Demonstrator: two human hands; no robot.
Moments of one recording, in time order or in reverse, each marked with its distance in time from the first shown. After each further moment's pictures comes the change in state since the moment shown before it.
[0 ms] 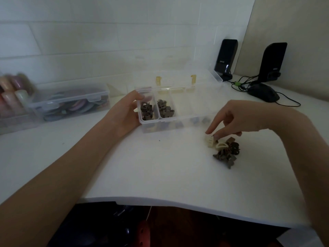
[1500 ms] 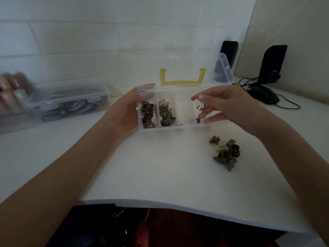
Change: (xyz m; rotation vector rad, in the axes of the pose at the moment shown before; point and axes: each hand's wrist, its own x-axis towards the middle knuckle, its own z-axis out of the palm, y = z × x) left_hand -0.009 0.007 0.010 0.146 -0.214 0.137; right_hand 0.011 -0.025 0.015 0.760 0.440 -0.166
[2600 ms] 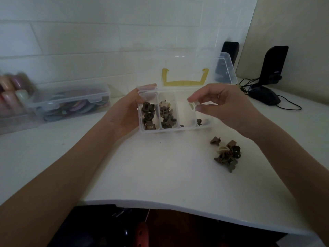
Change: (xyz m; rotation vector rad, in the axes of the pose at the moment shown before) left_hand -0.001 0.001 -0.003 -0.006 -0.049 -0.012; right_hand 0.001 0.004 0.008 -0.109 -0.015 -0.313
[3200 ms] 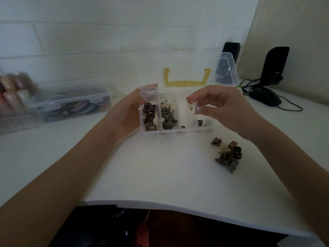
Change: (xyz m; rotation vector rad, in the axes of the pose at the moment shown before) left_hand -0.001 0.001 -0.001 0.002 0.021 -0.008; right_hand 0.001 0.004 0.003 0.036 -0.015 0.007
